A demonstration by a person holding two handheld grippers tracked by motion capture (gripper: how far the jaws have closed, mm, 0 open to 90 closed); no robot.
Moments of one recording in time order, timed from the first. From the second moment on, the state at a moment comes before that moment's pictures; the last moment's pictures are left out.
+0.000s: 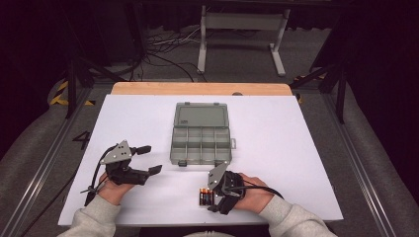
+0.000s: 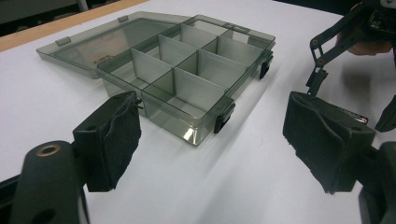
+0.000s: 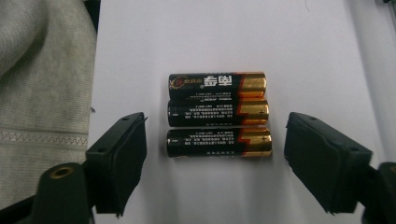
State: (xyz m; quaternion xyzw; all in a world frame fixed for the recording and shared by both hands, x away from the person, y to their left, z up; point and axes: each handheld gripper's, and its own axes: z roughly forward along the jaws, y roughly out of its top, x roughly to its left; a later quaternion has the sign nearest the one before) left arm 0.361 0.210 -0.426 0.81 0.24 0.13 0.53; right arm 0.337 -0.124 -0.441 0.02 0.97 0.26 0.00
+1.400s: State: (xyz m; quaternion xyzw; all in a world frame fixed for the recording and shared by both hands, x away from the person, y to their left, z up) left arm 0.361 0.208 -0.427 0.81 0.24 0.12 0.53; right arm 0.342 -0.137 -0.410 0.02 0.96 0.29 0.03
